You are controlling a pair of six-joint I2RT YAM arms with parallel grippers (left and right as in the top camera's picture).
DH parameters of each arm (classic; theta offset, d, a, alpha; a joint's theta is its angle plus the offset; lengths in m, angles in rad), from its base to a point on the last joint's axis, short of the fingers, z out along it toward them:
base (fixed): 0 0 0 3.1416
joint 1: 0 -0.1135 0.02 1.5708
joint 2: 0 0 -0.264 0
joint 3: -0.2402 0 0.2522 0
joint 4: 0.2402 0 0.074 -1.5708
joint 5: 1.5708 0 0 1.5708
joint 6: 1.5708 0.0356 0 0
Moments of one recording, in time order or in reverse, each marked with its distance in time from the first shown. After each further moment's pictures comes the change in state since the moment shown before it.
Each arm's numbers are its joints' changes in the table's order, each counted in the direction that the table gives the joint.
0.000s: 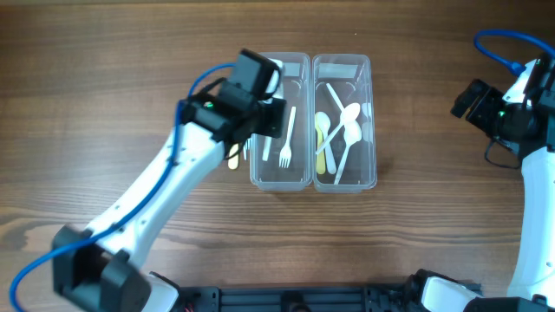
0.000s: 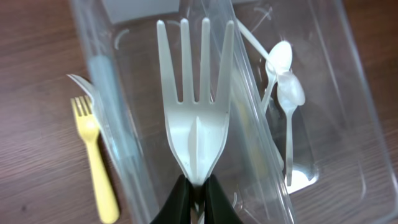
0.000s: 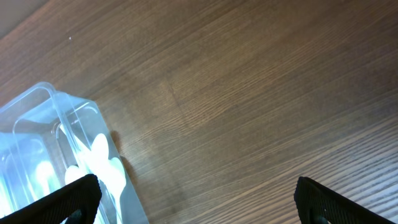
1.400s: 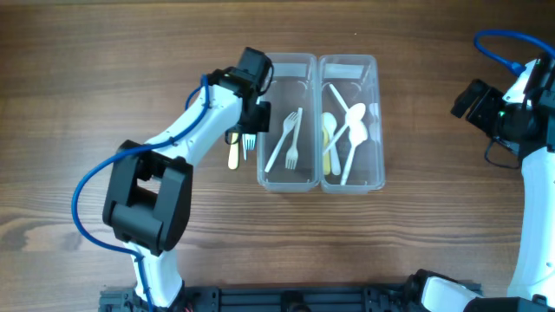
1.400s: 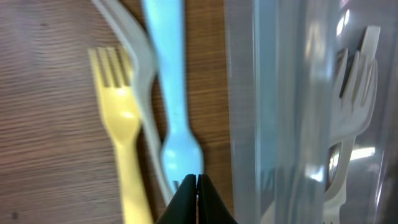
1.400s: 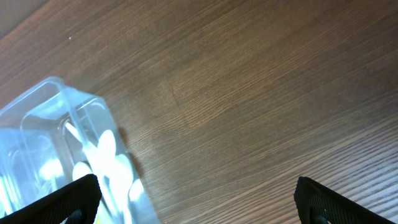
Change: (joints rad) left arm -0.107 0.370 -0.083 0.066 -0.047 -0.026; right arm 0.000 0.000 0.000 0.000 0.000 0.000
